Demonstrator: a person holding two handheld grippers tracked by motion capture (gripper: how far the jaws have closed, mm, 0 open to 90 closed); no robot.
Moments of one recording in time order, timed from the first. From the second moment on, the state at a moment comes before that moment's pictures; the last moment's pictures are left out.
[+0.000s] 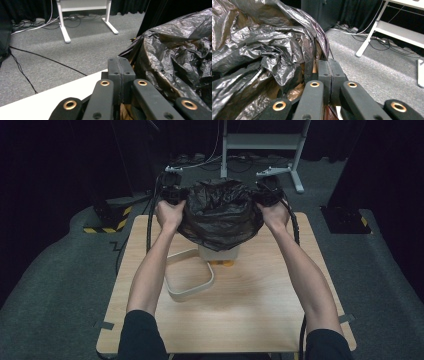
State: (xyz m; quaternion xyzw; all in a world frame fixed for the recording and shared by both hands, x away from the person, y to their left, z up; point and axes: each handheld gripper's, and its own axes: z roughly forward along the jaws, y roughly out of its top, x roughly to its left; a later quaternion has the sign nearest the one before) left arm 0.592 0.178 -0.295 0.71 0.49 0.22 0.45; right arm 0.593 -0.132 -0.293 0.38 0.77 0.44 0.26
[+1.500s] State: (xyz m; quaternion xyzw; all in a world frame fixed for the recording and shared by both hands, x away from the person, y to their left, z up) left arm 0.509 0.199 -0.303 0.70 0.49 0.23 0.47; right arm 0.547 -0.151 -0.276 0.36 0.76 0.48 0.23
